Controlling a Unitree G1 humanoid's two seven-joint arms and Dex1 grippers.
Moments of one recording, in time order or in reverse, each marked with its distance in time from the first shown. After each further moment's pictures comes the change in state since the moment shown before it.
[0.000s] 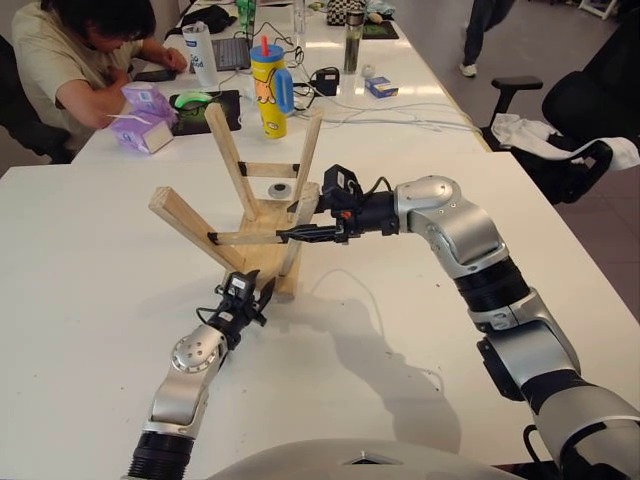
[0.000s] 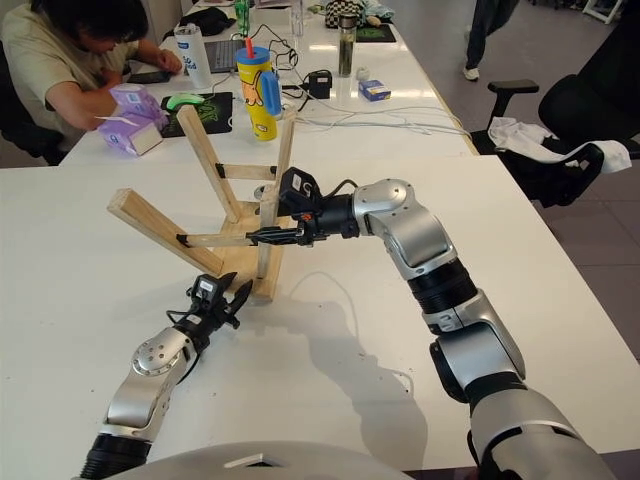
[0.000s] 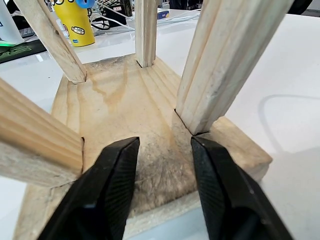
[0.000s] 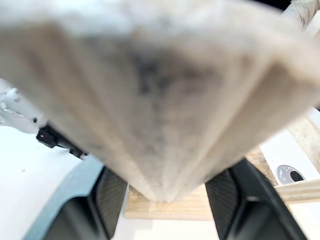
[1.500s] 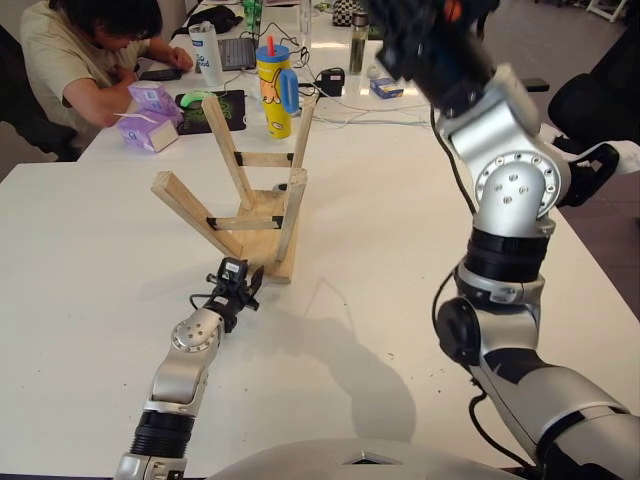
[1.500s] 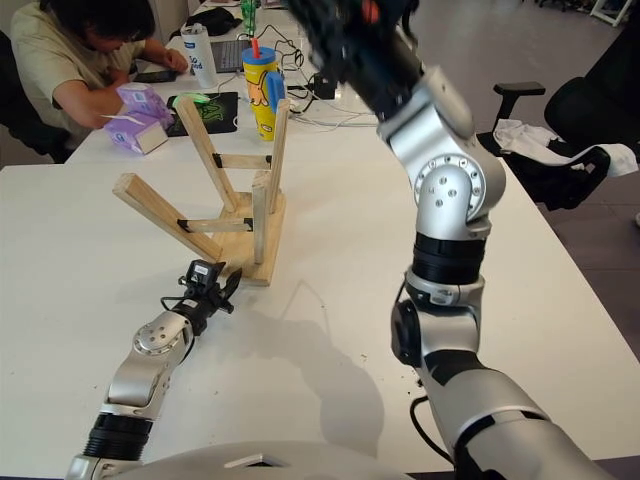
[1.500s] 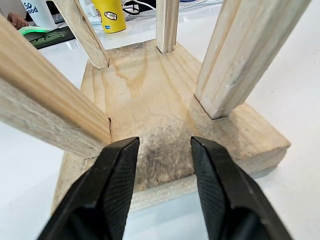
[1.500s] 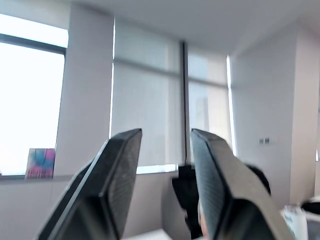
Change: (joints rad) left arm -0.150 -0.003 0.007 0.094 -0.008 0.102 0.056; right arm -0.213 0.298 -0.593 -0.237 0.477 0.029 -0.617
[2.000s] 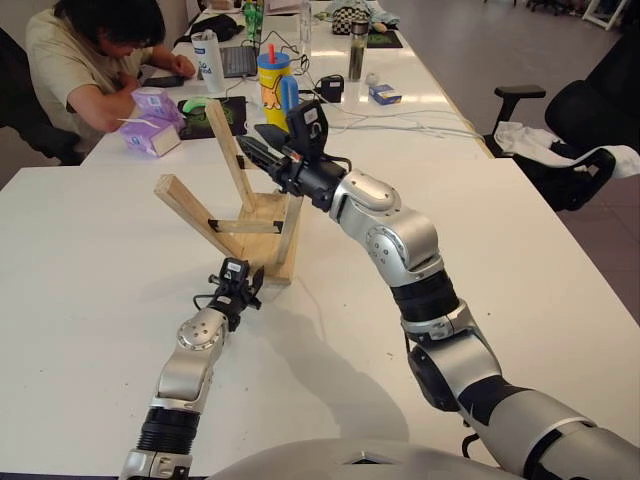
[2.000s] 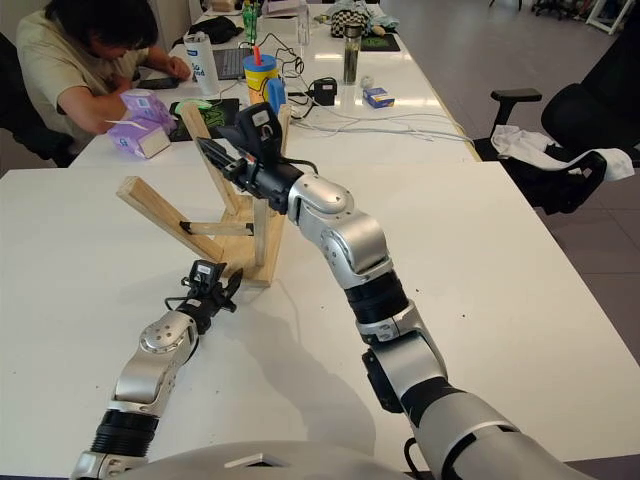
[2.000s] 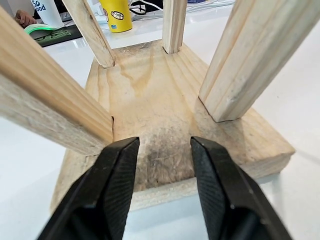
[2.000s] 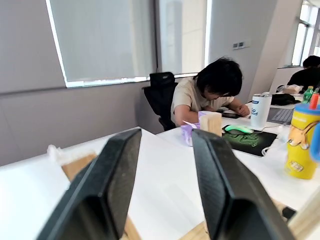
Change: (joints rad) left arm -0.011 -0.035 -0.004 0.035 0.000 0.001 0.032; right arm 0.256 0.097 0.348 0.172 -0.311 -0.031 -0.147
